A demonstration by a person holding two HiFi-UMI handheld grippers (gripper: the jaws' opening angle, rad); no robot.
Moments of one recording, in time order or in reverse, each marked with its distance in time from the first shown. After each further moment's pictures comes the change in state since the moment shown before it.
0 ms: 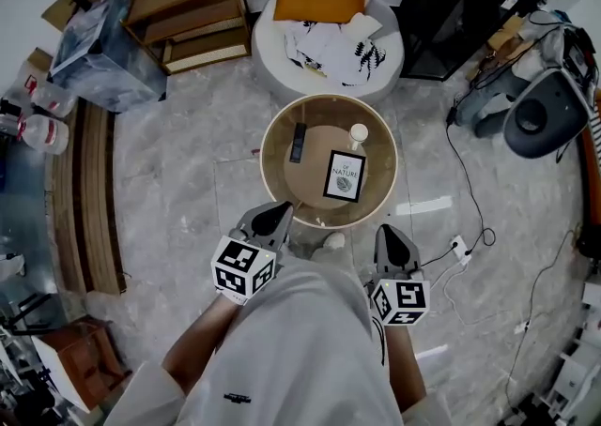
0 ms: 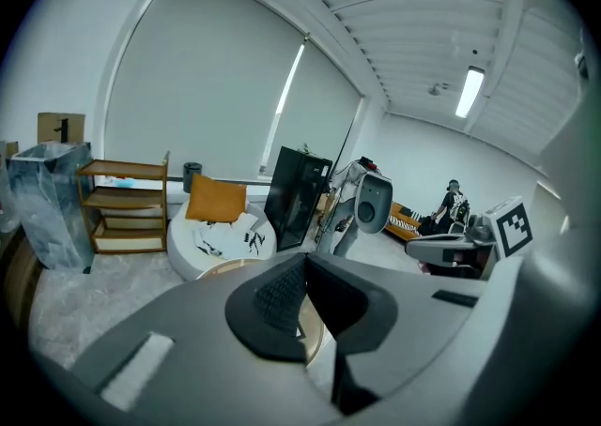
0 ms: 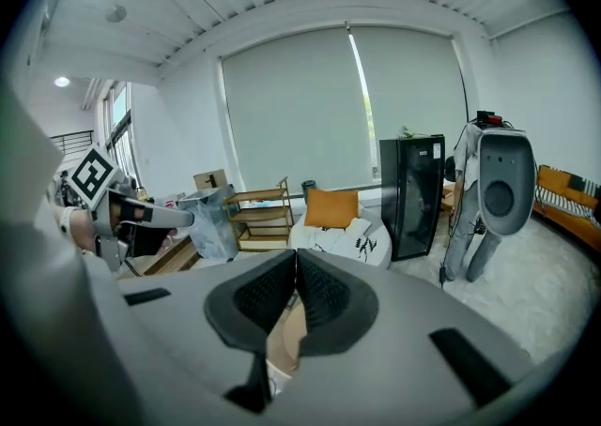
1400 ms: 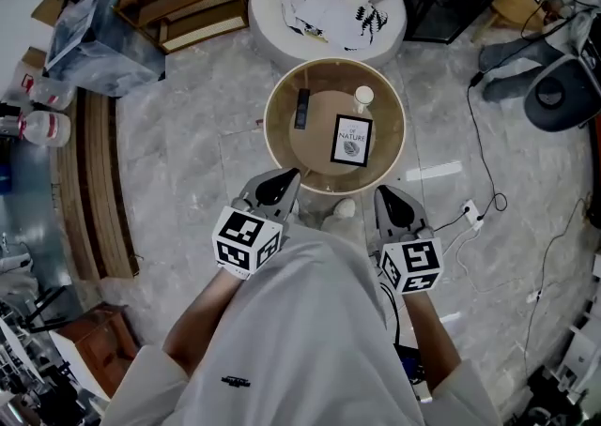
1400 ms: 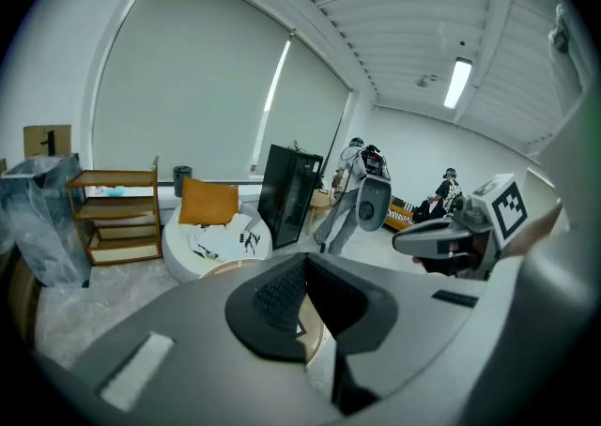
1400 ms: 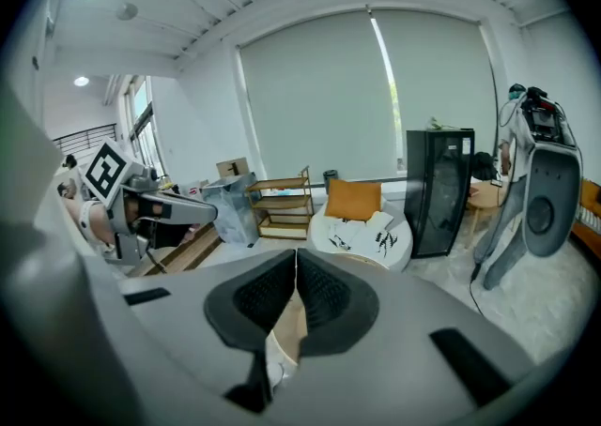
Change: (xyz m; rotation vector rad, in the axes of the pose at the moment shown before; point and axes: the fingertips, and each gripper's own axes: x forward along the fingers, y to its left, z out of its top) left arm -0.004 -0.013 0.005 0.063 0.028 -0.042; right arm 0.006 0.031 0.008 -0.056 0.088 0.131
